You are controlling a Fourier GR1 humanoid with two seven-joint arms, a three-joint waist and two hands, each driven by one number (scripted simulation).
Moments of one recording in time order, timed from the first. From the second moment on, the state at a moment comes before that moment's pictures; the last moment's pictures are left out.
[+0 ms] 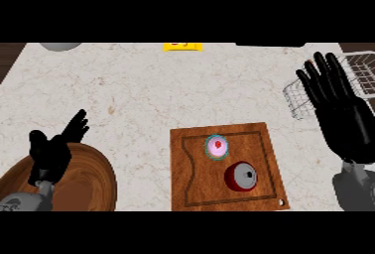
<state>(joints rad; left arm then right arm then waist) -0.08 0.47 -0.19 -1.32 0.32 0.12 0.08 -0.22 -0.31 0.03 -1.72 -0.48 0.04 0.00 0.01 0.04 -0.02</state>
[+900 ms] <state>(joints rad) -0.11 0.54 -0.14 -1.39 0.15 0.28 -0.02 0.41 -0.15 0.05 -1.87 0.06 -0.72 0.15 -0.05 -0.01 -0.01</state>
